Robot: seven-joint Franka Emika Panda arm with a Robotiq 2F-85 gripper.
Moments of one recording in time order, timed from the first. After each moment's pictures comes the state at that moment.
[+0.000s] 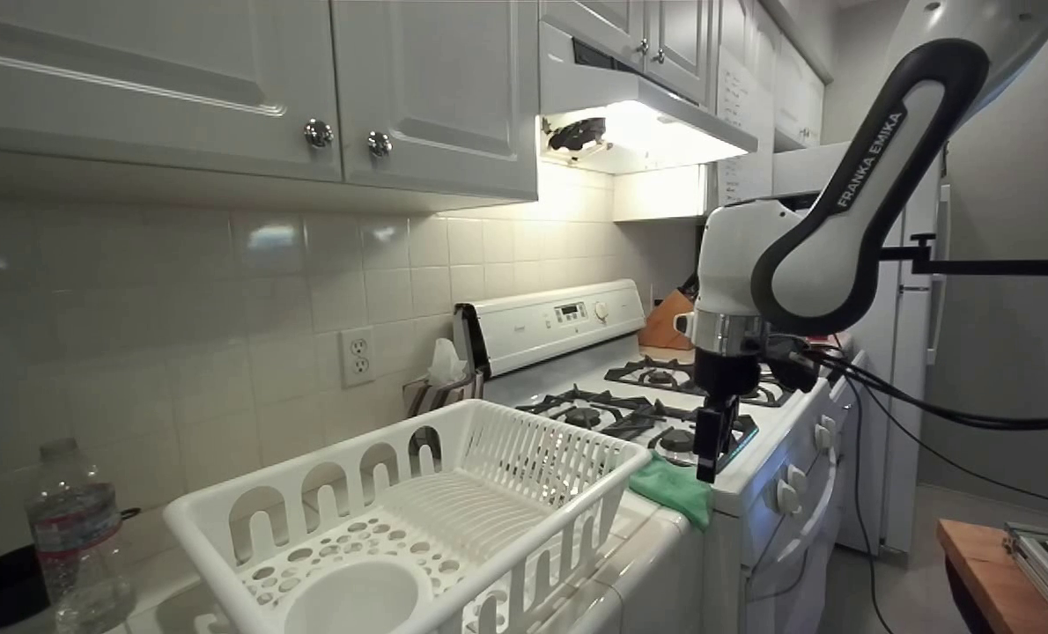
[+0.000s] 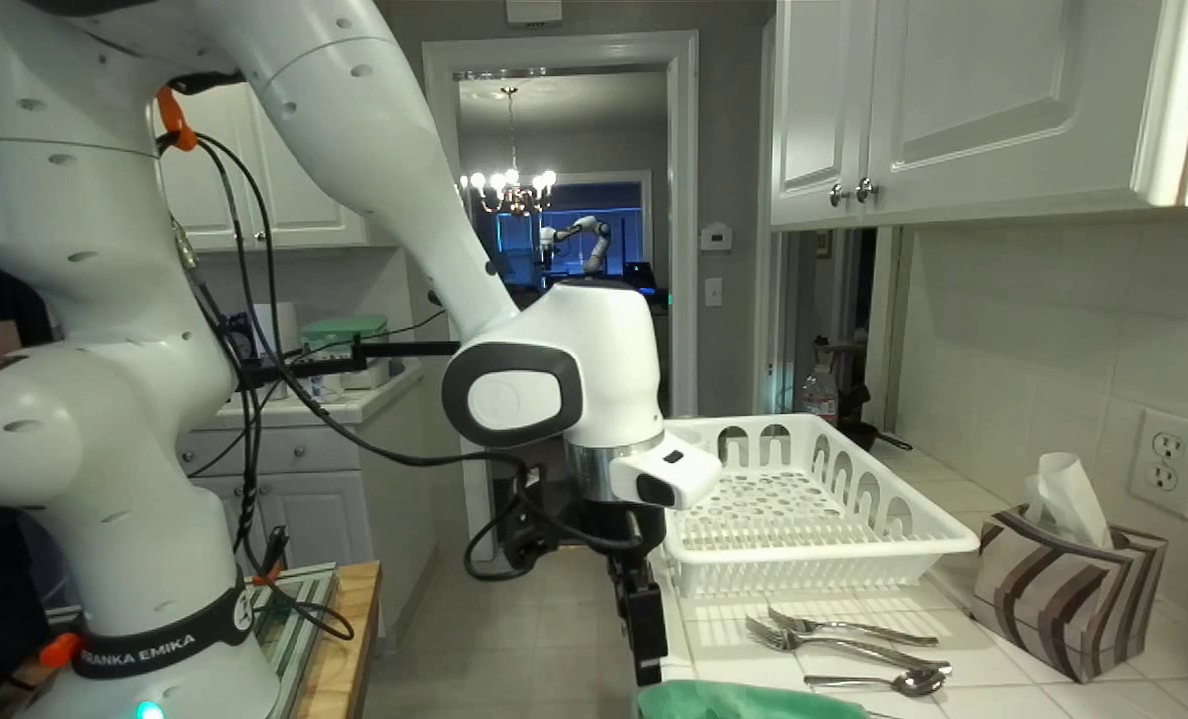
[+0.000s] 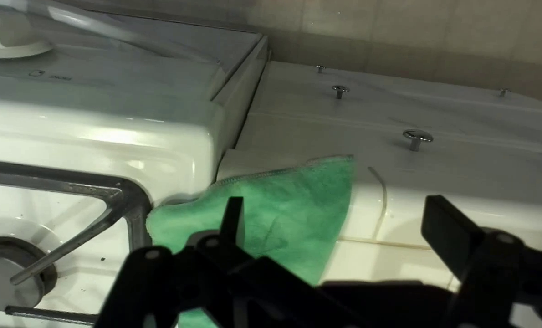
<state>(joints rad) -0.10 0.04 -0.16 -2.67 -0.11 2.80 -0.04</state>
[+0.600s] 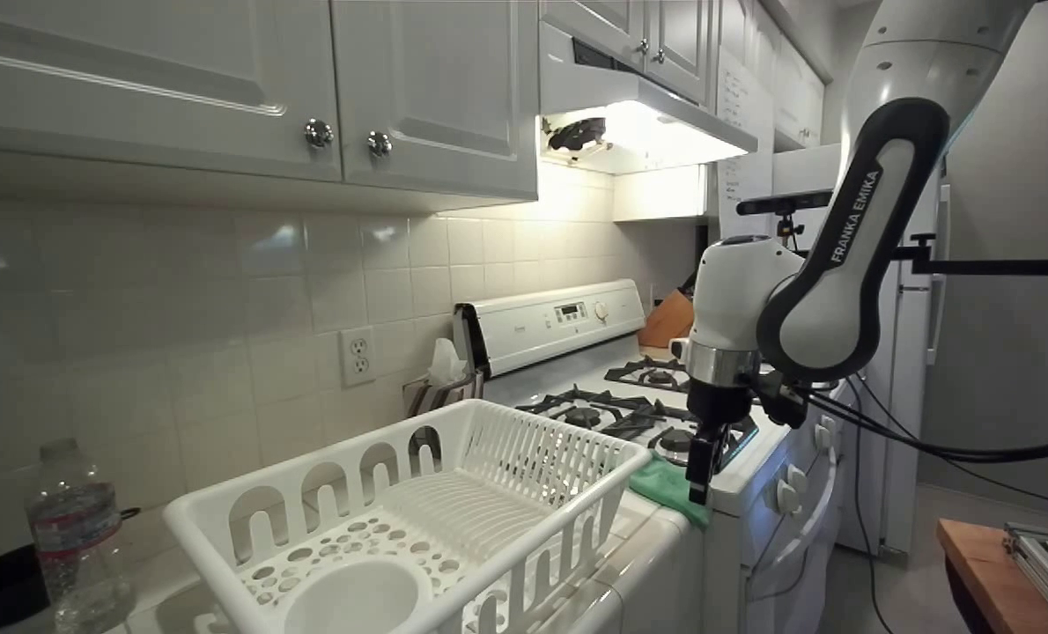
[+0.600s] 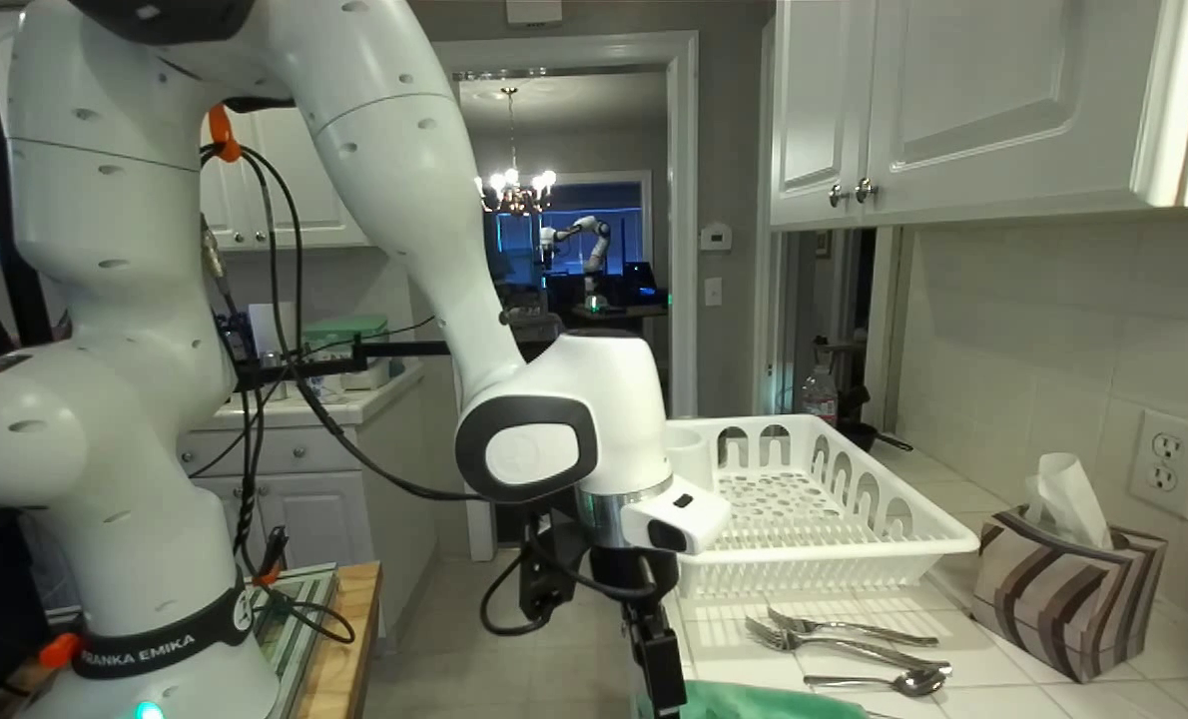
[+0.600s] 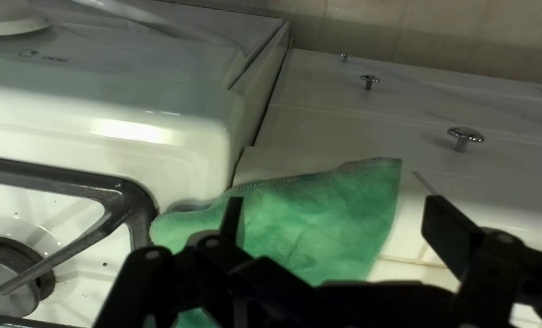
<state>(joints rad) -0.08 0.19 -0.21 -2.63 -0.24 2.95 0.06</state>
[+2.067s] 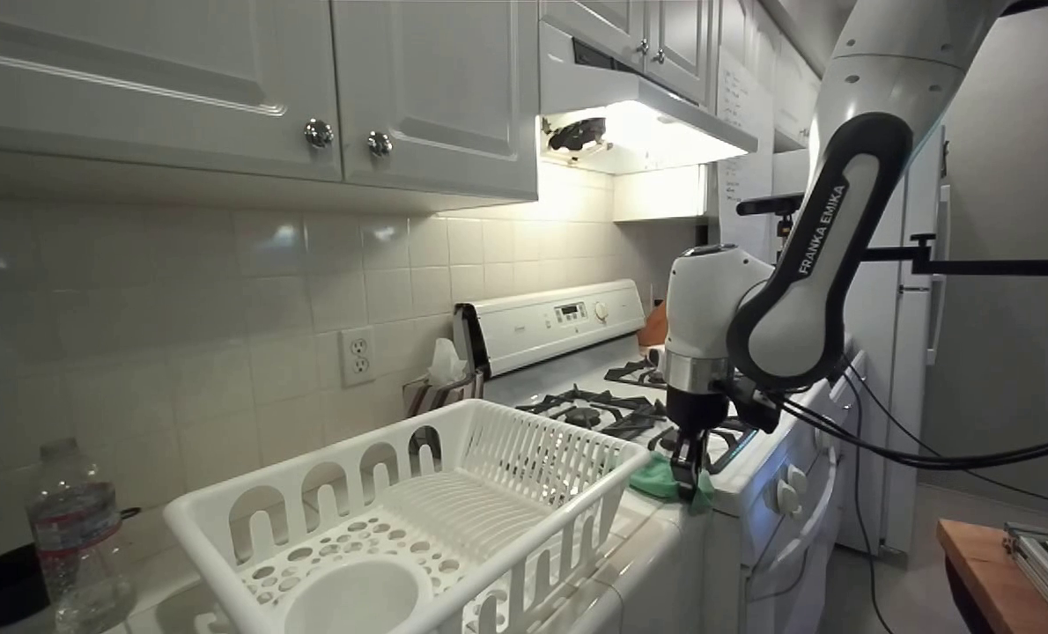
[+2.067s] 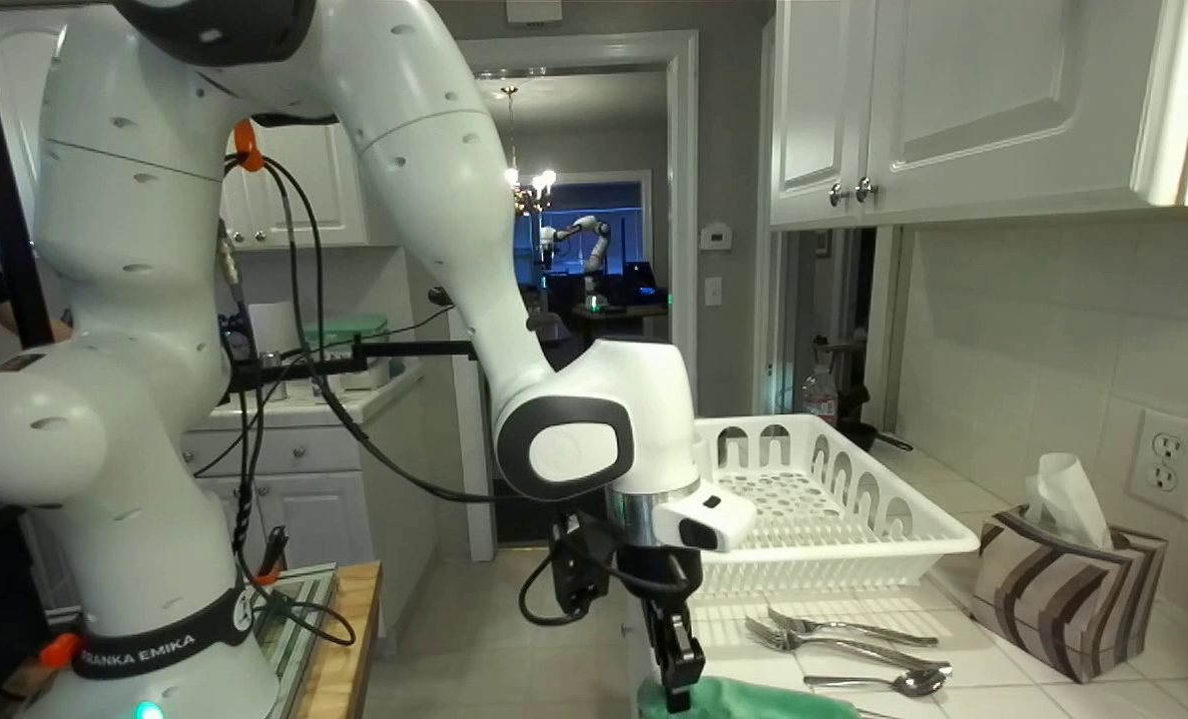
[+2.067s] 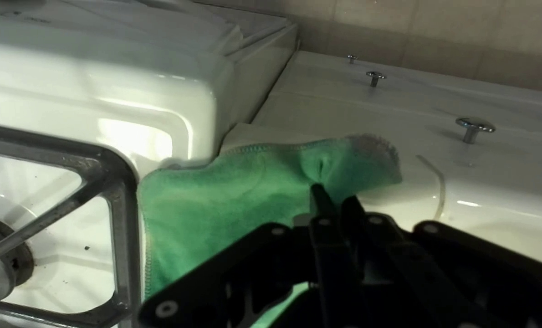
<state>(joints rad) 0.00 0.26 -0.25 -2.54 -0.24 2.89 0.08</state>
